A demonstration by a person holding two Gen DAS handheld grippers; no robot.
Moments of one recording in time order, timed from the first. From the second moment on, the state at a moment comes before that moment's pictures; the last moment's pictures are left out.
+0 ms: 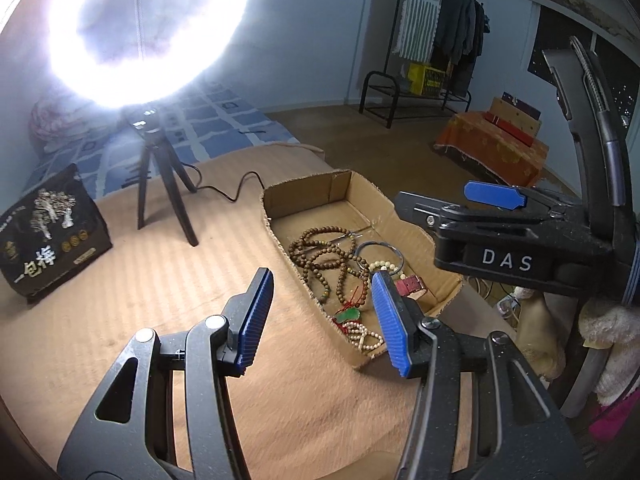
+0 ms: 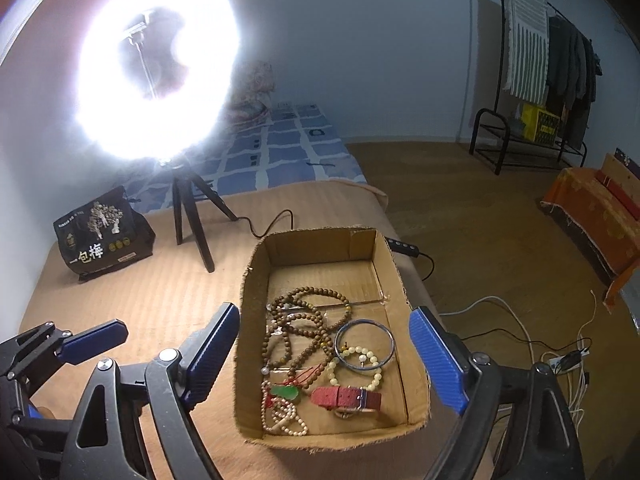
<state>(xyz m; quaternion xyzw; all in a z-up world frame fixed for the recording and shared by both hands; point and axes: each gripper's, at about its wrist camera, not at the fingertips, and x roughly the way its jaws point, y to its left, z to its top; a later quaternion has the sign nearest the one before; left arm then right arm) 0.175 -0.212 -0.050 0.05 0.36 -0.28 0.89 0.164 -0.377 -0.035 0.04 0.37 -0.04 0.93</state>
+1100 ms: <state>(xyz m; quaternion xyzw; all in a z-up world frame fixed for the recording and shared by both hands) 0.061 -0.149 -0.001 0.06 0.31 -0.25 0.92 0.051 -0.330 0.018 0.01 0.30 -0.05 0.95</state>
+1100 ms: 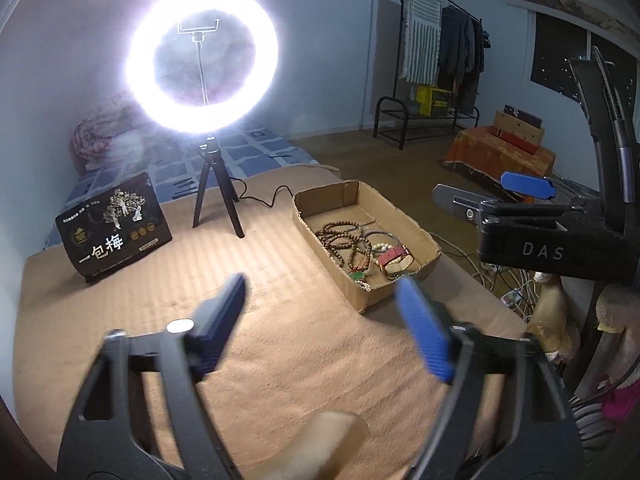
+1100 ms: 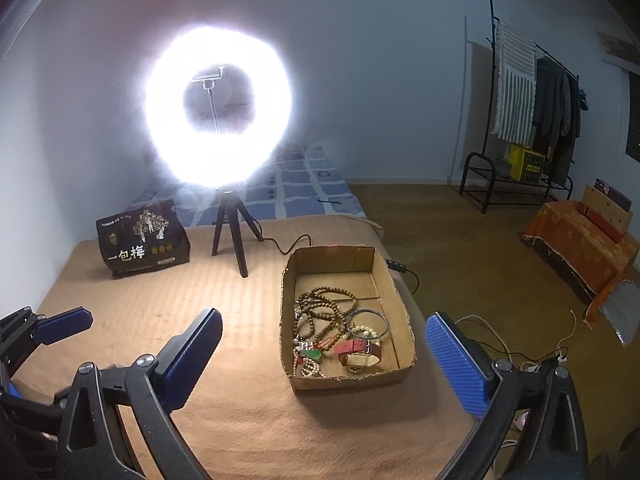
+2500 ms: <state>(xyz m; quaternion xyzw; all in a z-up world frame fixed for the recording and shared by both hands) 0.050 -0.125 0.001 0.06 0.31 -0.20 0.93 0.056 -0.318 0.009 -0.01 0.31 -0.06 0.95</state>
